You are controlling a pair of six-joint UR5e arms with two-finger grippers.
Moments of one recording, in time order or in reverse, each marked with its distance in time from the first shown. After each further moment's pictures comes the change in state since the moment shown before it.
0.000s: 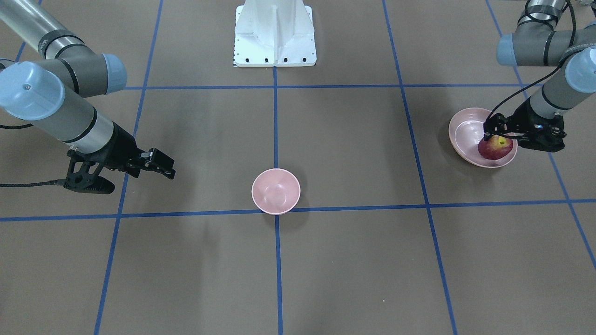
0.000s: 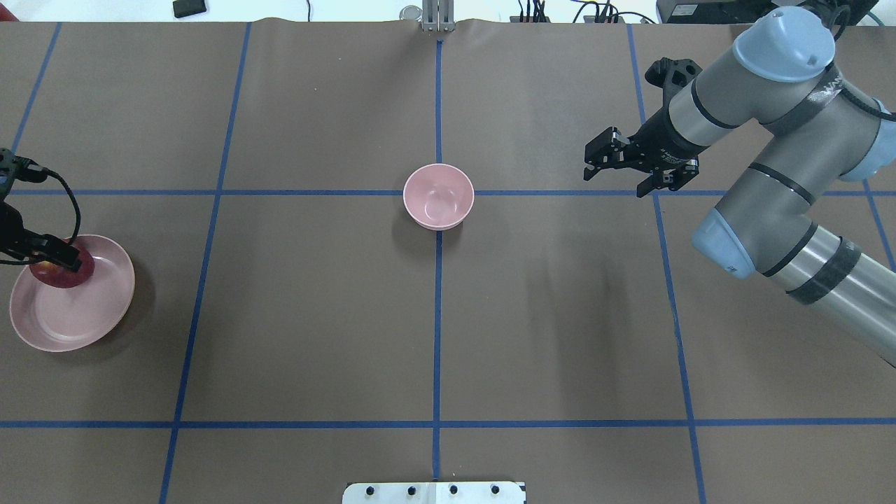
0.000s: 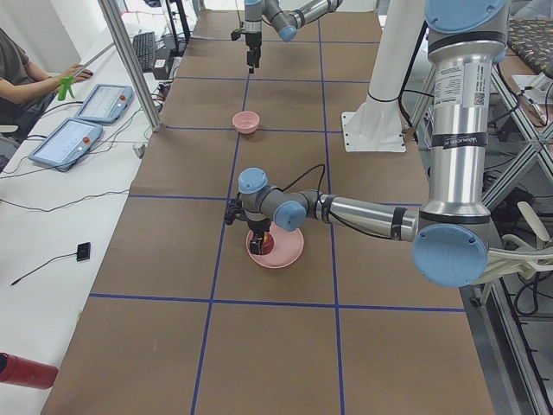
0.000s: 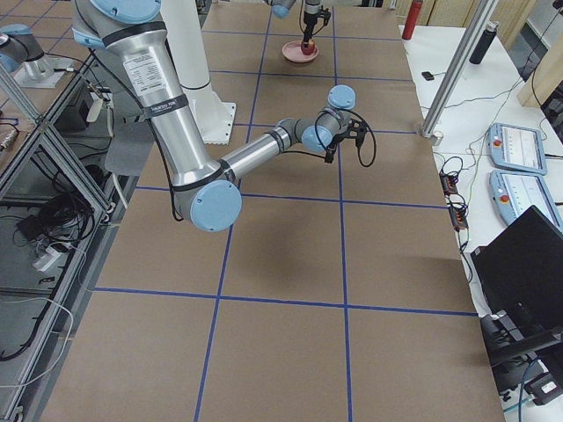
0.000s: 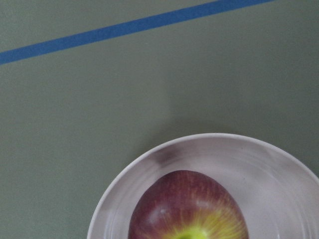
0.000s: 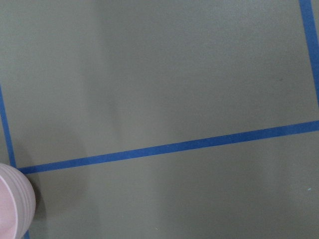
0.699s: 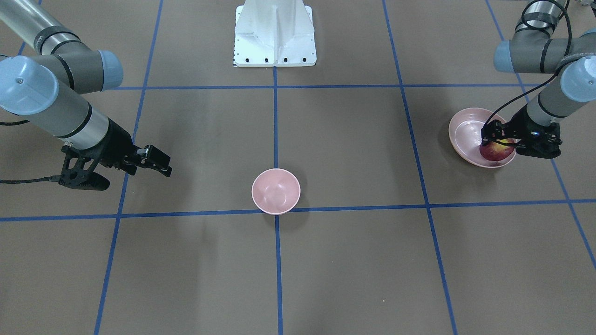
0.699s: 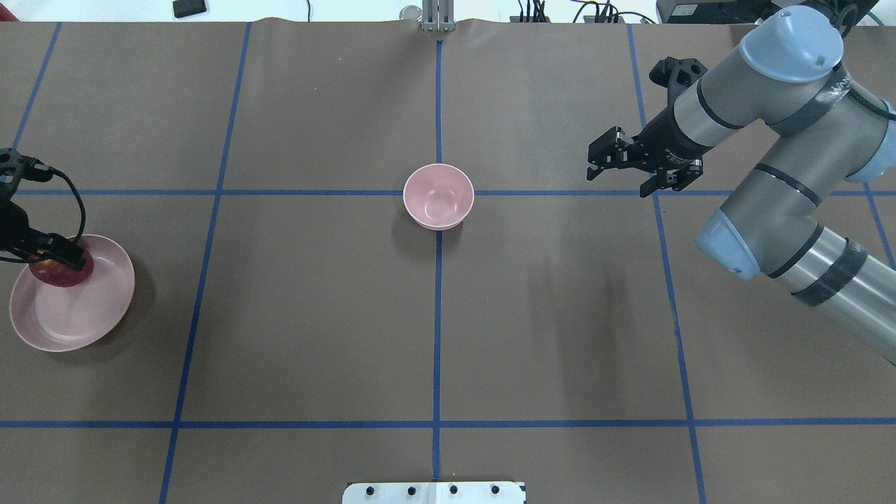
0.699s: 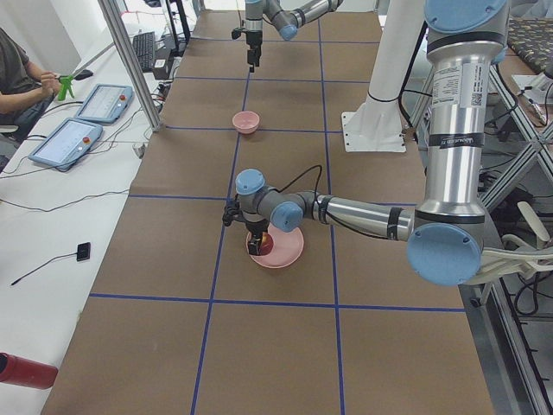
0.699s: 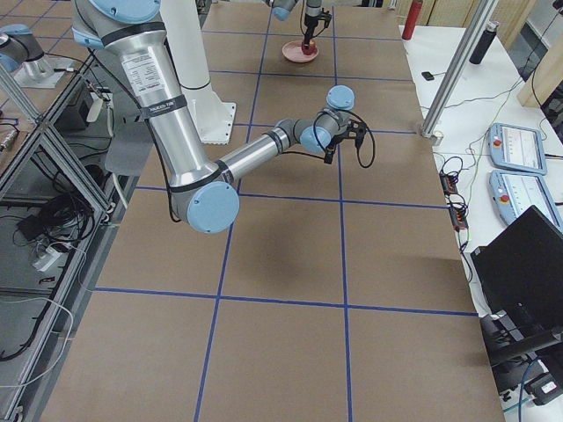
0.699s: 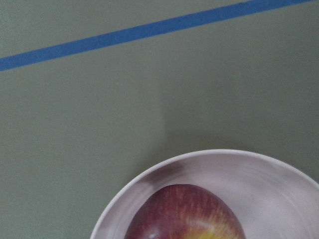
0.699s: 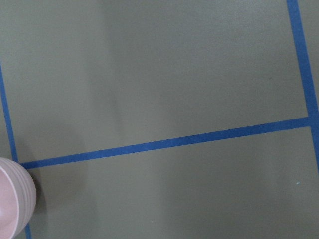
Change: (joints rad) left arm 0.012 -0.010 0.016 -0.002 0.000 -0.002; right arm 0.003 -0.015 0.011 0.000 0.000 -0.001
